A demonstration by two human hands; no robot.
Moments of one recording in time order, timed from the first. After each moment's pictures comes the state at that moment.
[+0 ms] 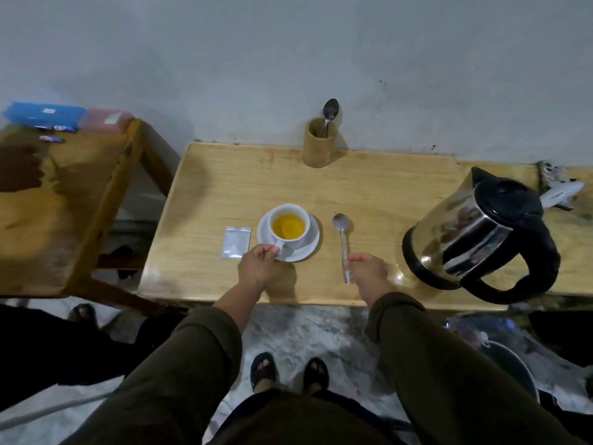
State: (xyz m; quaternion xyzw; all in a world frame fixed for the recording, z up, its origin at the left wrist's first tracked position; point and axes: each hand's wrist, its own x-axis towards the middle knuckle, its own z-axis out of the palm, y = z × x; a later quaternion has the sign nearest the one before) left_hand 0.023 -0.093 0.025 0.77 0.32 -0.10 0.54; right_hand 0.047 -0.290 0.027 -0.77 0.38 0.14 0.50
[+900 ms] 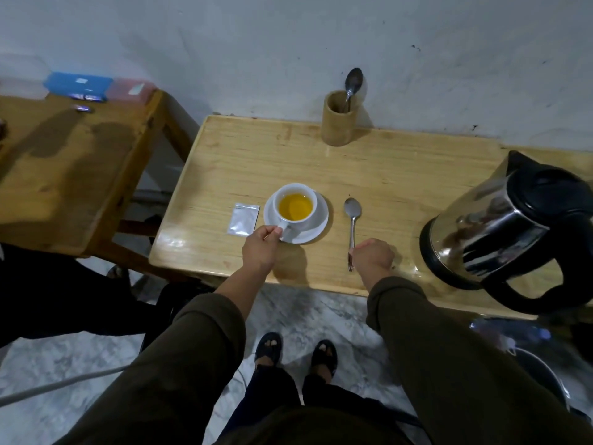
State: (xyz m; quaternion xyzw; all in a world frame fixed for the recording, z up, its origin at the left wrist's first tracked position) left_hand 0.020 -0.112 0.025 0.76 0.37 -0.06 0.54; right_hand 0.069 -0.296 0.011 -0.92 0.23 0.22 0.22
